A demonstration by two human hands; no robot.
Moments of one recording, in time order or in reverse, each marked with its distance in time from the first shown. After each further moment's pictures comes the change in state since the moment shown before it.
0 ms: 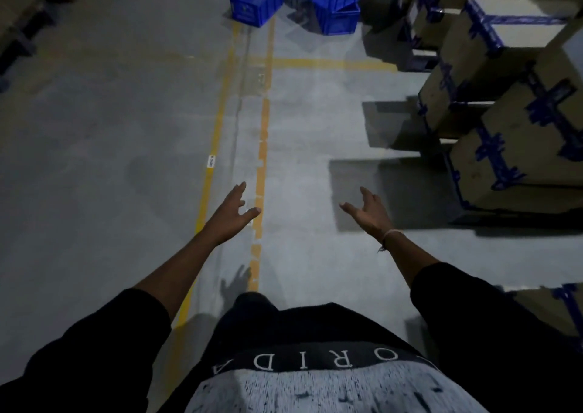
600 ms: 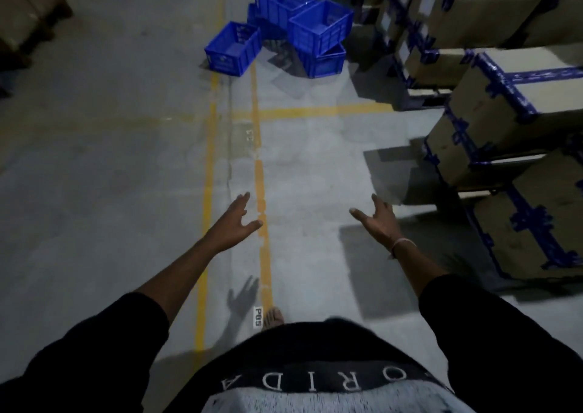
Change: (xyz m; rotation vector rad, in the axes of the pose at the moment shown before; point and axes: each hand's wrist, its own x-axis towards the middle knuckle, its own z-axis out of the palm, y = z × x) left_hand 0.460 0.079 -0.189 0.153 -0.141 0.099; right_hand 0.396 -0.201 -0.052 0.099 0.122 0.078
